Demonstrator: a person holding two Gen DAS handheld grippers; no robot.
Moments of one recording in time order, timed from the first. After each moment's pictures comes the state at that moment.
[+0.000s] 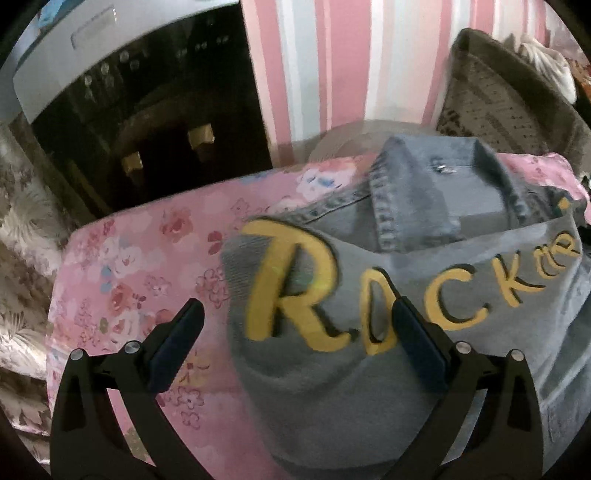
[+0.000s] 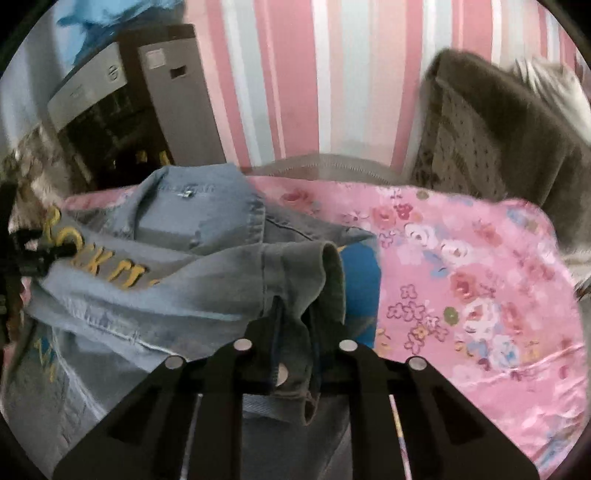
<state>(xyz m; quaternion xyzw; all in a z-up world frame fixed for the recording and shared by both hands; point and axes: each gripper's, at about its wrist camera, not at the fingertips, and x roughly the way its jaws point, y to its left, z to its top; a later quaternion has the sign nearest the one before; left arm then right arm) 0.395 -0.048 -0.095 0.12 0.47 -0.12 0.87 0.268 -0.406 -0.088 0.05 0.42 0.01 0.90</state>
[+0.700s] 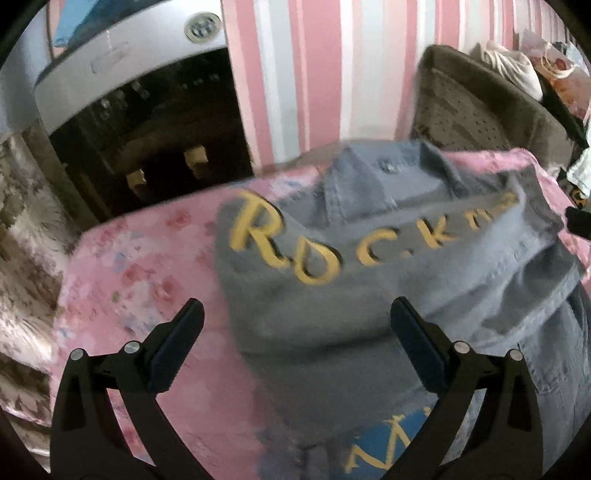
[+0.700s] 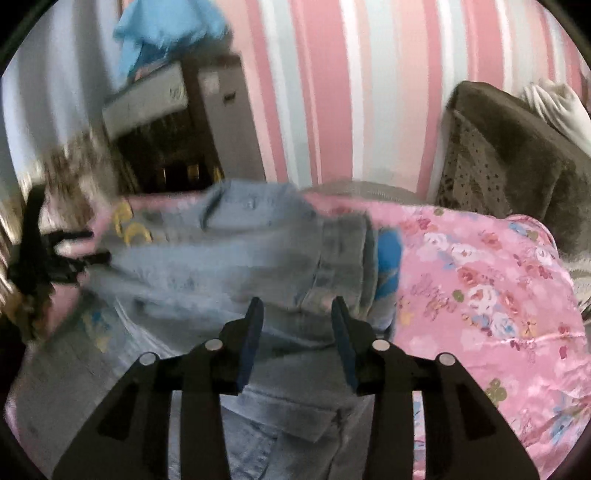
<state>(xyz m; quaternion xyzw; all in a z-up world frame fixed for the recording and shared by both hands) 0.320 -0.047 -0.074 0.12 0.42 -0.16 0.88 0.199 -0.373 -0.066 0.02 0.37 0.06 0.92</state>
